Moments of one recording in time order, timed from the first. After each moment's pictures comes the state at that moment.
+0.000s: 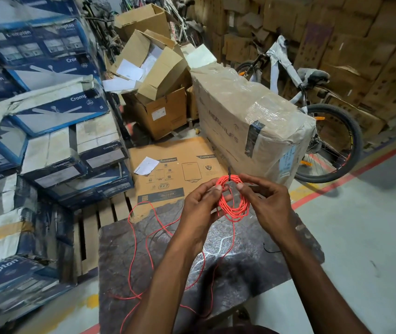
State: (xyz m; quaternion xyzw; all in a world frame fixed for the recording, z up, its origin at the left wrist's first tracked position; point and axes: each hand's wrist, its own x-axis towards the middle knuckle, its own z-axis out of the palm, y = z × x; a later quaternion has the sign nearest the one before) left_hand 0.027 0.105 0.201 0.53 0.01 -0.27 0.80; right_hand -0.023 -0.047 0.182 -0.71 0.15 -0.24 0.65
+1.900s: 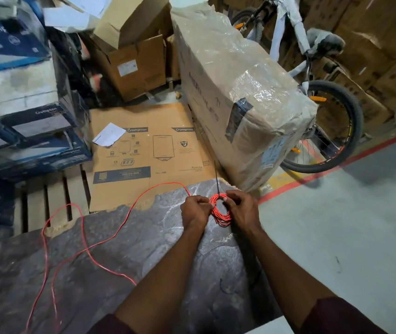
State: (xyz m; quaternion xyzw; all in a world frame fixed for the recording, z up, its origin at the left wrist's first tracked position) left_hand 0.161 -0.107 -0.057 0.81 0.17 -0.25 0.51; right_hand 0.108 -0.243 -0.070 -0.81 0.28 -0.06 0.50
